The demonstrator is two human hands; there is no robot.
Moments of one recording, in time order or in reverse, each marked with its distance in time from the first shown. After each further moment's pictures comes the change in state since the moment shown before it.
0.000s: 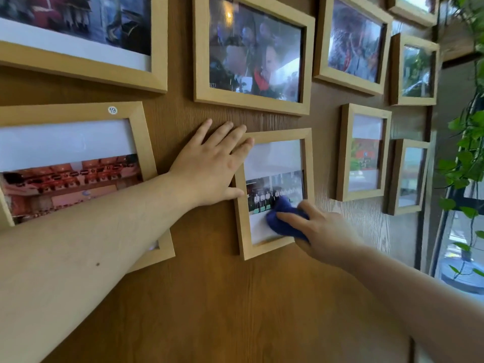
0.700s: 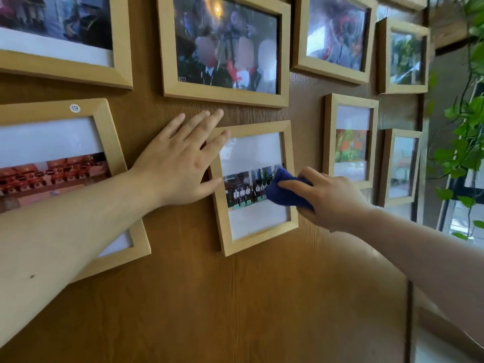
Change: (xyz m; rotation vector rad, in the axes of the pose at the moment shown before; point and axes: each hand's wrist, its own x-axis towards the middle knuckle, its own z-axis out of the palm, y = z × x) left_hand -0.009 0.003 -0.021 -0.009 0.040 0.021; right_hand 0.008 0.052 -0.040 -0.026 0.062 -0.048
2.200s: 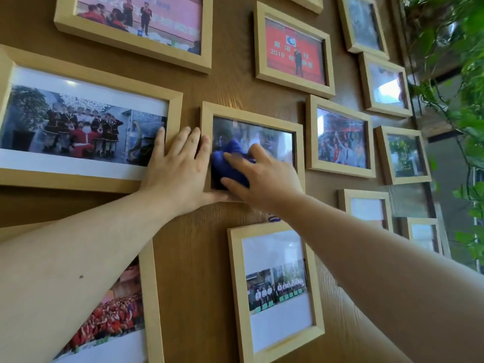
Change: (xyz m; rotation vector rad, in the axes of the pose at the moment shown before) left_hand 0.067 -0.094 -0.054 0.105 0.118 -0.404; right_hand 0.213 -0.025 -0.094 -0.067 0.529 0.063
